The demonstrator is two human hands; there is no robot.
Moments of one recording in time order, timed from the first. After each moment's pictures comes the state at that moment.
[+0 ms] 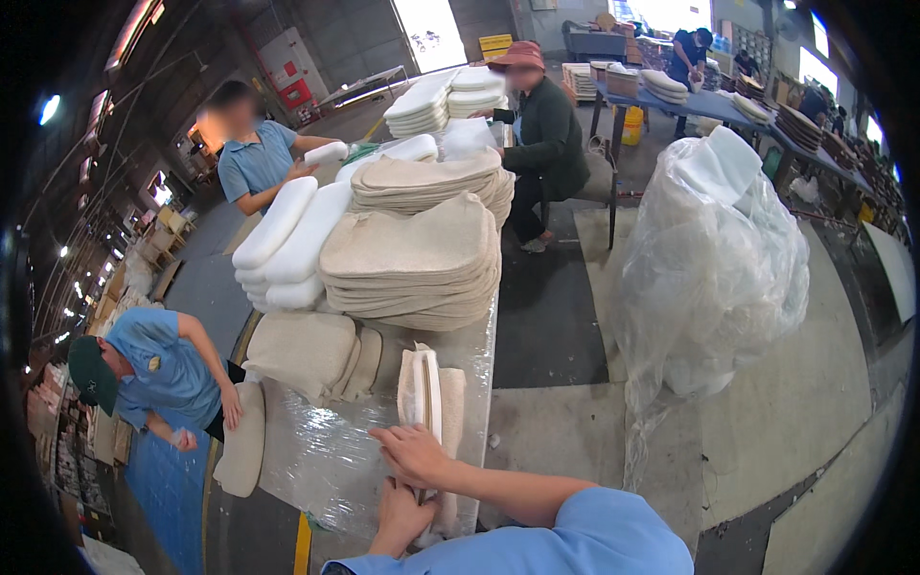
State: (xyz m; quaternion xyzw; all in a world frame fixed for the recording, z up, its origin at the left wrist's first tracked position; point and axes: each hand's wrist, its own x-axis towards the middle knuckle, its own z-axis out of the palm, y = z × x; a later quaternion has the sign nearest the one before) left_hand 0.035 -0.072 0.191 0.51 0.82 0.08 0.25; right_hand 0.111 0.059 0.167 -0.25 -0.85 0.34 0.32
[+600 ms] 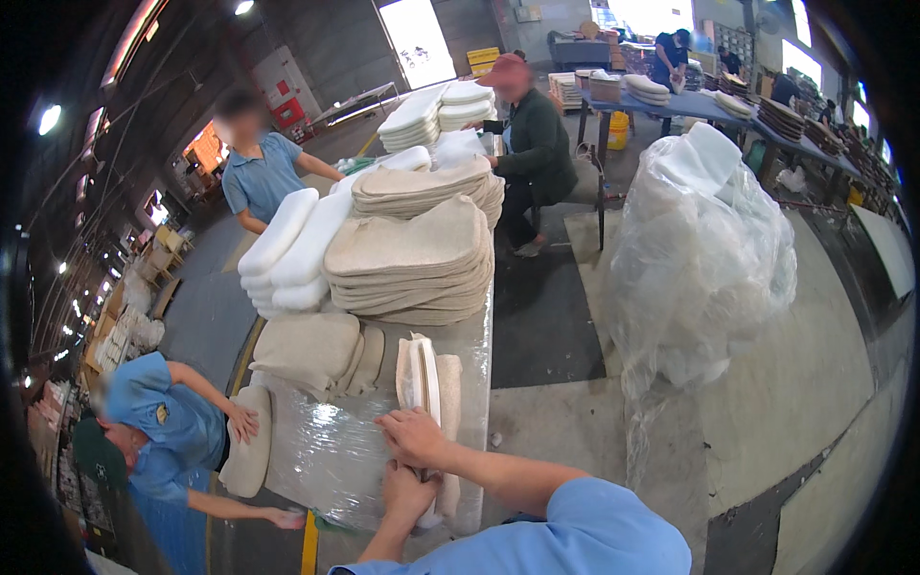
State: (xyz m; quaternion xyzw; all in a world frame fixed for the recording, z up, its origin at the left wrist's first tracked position) left_hand 0.031 -0.074 0.190 0.52 0.81 0.13 0.24; right_hand 0.095 0.051 0.157 -0.28 -0.87 0.26 0.32
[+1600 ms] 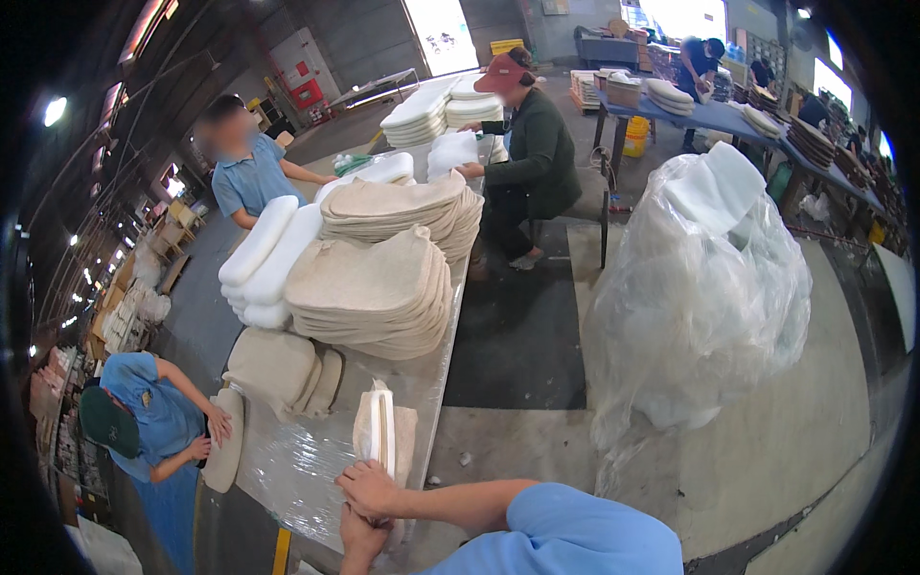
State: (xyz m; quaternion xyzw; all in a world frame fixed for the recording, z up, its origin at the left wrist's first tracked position) left_hand 0.115 -0.059 0.157 0.51 0.84 0.16 0.11; right_hand 0.181 0.081 0.152 -0.15 -0.91 0.34 0.21
